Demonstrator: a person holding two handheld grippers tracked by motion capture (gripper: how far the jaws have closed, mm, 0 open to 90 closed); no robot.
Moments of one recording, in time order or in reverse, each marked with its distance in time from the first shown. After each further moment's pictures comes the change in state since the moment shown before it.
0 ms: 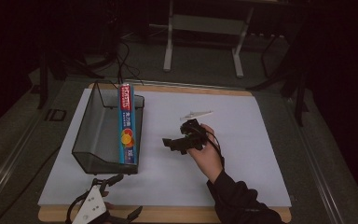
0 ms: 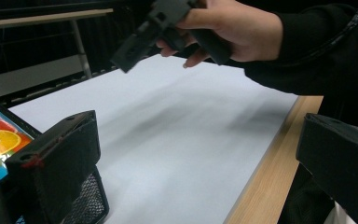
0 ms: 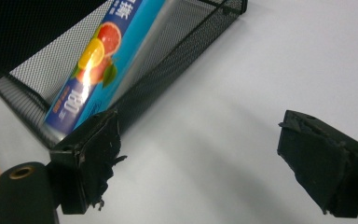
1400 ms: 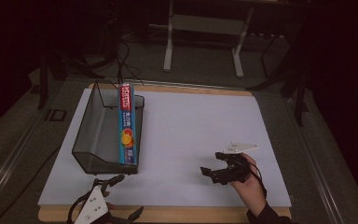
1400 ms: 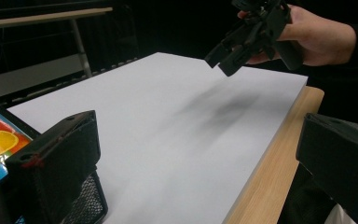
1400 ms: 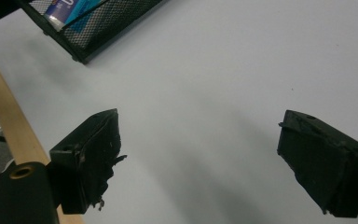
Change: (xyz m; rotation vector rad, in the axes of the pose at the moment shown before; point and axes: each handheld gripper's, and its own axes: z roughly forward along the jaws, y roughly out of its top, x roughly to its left) left arm -0.002 0.000 0.002 0.009 0.002 0.012; right arm -0.035 -0.109 -0.086 -0.027 -0.007 -0.036
